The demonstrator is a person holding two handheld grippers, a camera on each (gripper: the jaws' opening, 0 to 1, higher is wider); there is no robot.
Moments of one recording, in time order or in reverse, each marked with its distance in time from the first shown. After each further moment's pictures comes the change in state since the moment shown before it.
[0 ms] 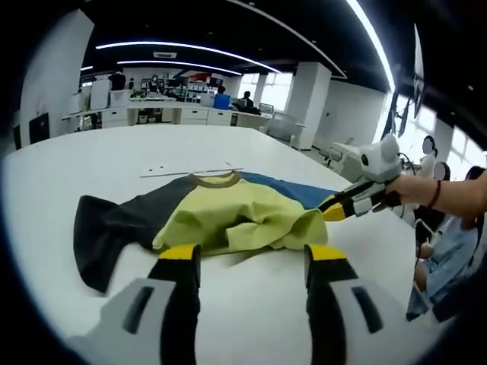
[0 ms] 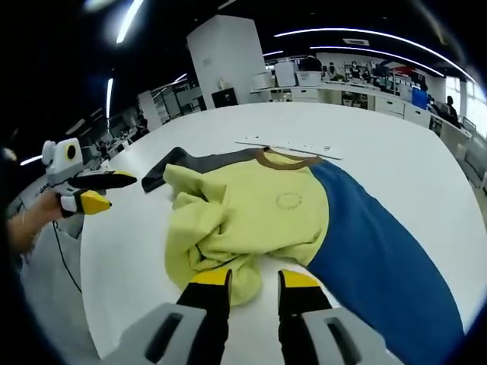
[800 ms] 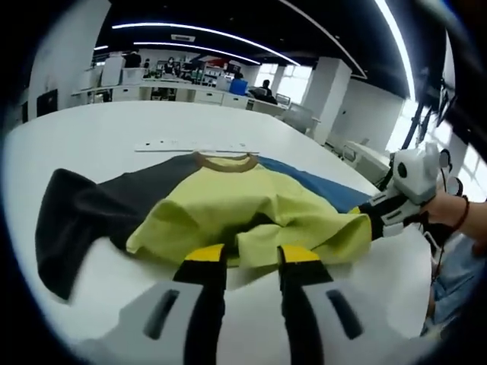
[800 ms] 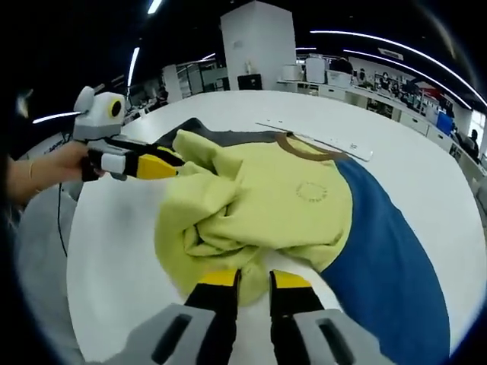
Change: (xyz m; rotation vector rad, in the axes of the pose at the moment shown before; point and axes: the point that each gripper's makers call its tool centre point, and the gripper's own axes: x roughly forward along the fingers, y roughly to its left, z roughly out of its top) left arm 0.067 0.020 -0.023 -0.076 0.072 0.049; right arm 0.025 0.008 -0.016 -0.146 0.073 0.049
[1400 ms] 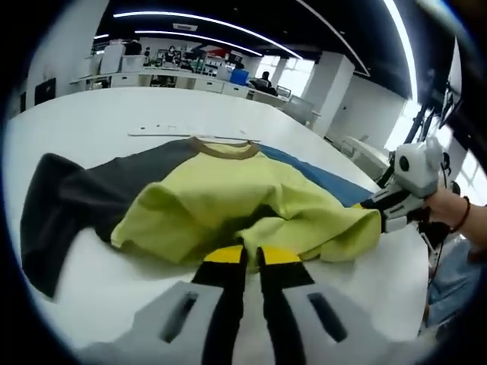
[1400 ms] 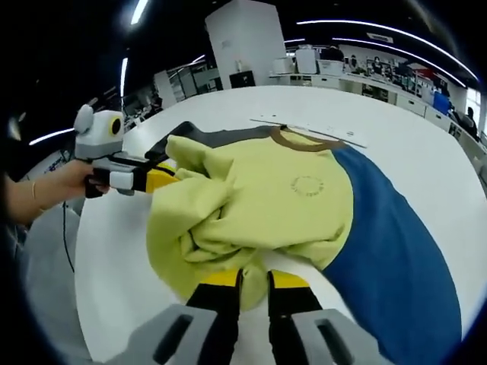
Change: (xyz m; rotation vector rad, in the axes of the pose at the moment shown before) left arm 0.012 -0.003 -0.013 -0.045 0.058 -0.037; right arm 0.006 -0.002 0.000 0.052 0.028 0.000
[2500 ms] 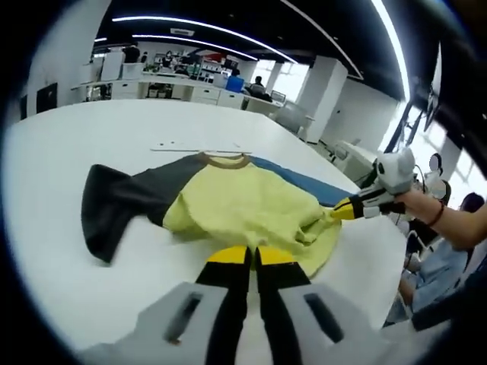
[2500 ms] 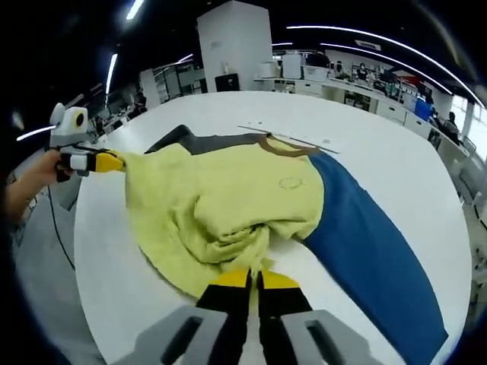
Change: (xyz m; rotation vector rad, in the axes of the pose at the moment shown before) left arm -0.123 -0.017 0.008 0.021 -0.045 0.003; right arm -0.067 0.006 -0.014 0.018 -0.031 -0.132
